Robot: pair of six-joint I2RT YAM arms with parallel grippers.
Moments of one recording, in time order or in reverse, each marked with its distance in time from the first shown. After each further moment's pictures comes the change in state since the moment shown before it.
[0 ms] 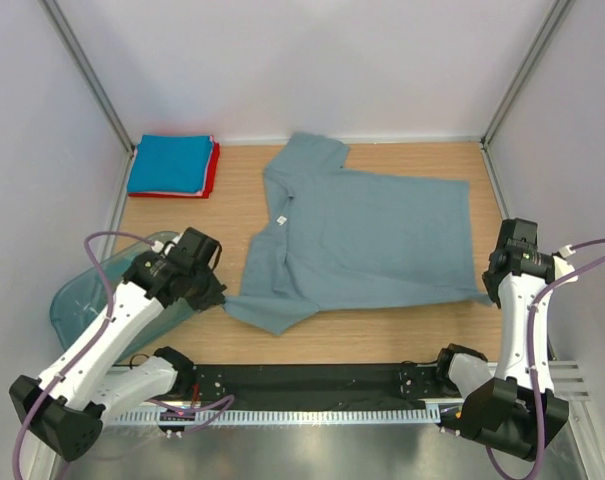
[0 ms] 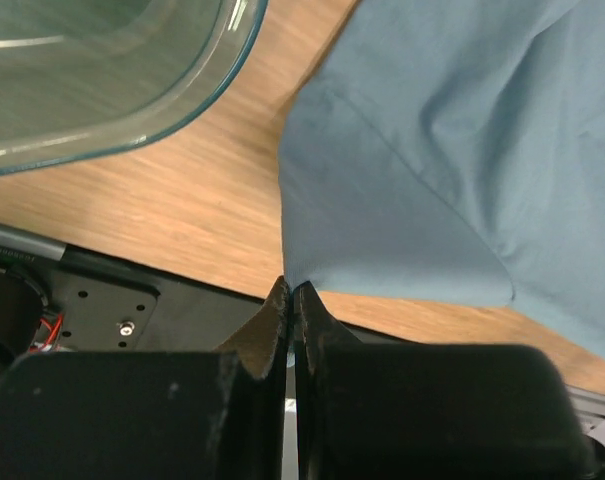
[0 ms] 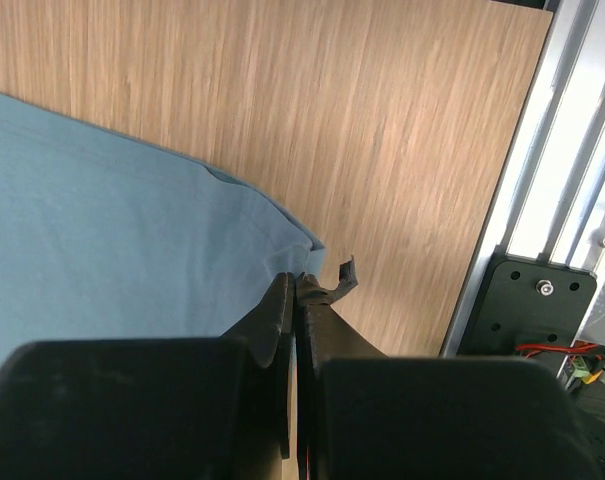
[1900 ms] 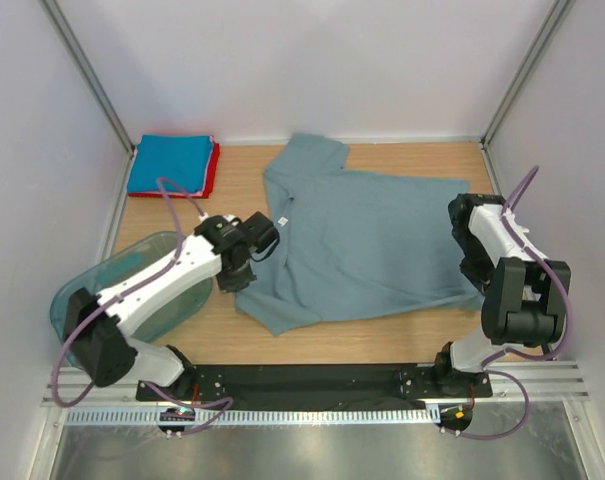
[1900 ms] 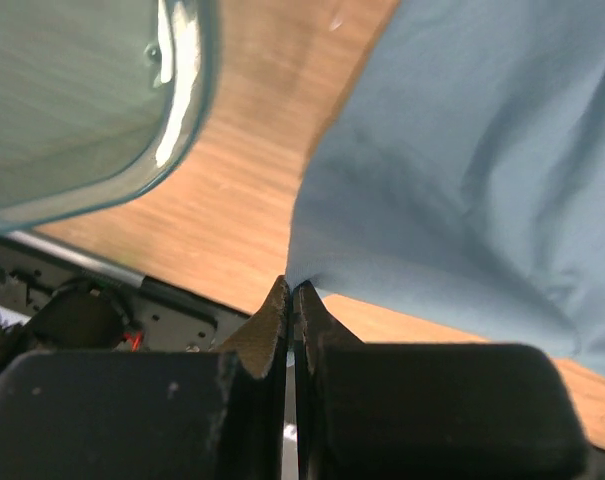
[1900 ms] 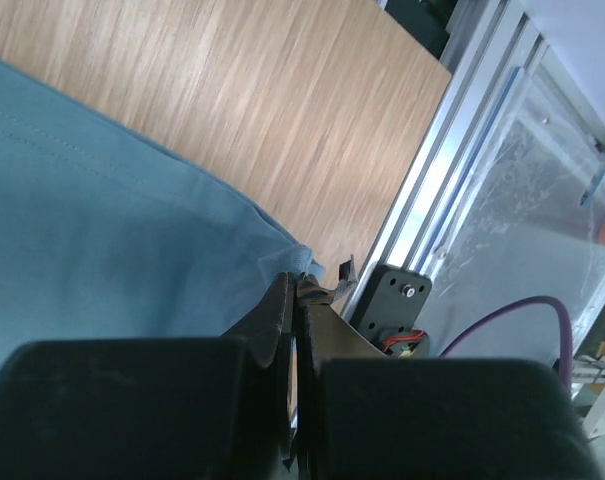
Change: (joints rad) left arm -0.258 0.389 0.198 -0.127 -0.256 -0.024; right arm 0.247 0.587 0.206 -0.206 0.207 -0.029
